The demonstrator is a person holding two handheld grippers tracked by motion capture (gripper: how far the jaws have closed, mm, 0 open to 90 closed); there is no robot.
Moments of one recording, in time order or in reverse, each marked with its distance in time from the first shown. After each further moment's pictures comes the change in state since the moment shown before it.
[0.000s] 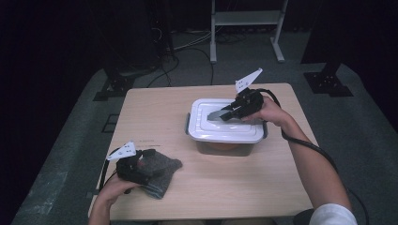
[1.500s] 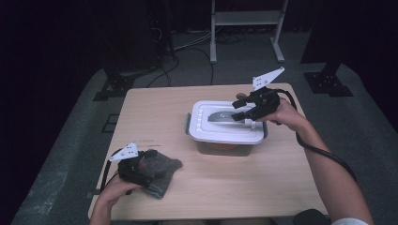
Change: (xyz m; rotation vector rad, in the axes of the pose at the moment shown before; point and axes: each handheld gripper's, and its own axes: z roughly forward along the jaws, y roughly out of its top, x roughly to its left) left arm -0.004 0.000 0.004 0.012 -0.011 0.010; right arm 0.030 -0.008 -0.045 -0.102 -0.092 0.034
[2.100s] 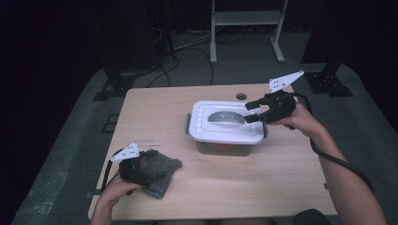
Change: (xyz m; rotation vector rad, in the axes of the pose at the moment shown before) left arm 0.000 -0.001 0.003 0.004 -0.003 -0.002; right arm 0.014 -0.019 -0.035 -0.039 -0.046 0.035
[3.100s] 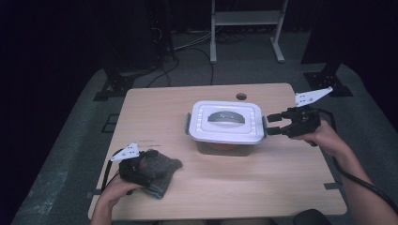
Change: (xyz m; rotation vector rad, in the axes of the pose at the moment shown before) left arm -0.001 0.000 0.000 0.001 -0.001 -0.004; right arm 0.019 -0.059 -0.044 -0.023 -0.052 0.096
